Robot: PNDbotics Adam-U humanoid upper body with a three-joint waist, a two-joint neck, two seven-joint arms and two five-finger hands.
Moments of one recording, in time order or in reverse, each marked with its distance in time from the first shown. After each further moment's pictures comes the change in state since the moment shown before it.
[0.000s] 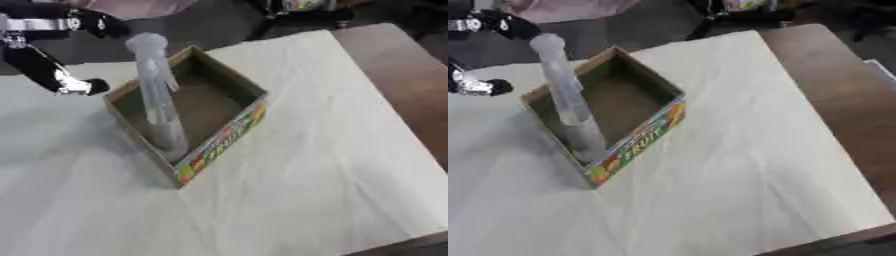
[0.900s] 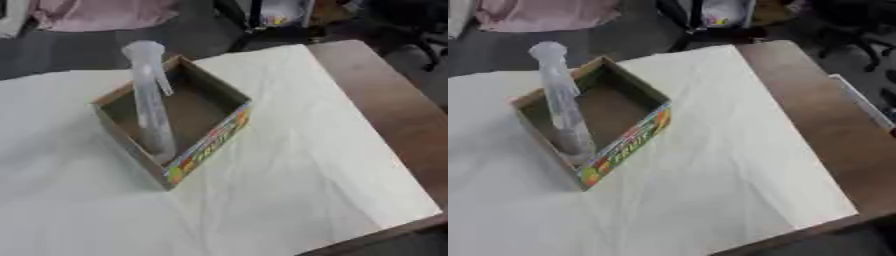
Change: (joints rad) left arm 0.516 0.158 0.284 -0.375 0.673 0.063 0.731; right arm 0.042 -0.026 -0.017 0.000 -0.031 -0.045 -0.038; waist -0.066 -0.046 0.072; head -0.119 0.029
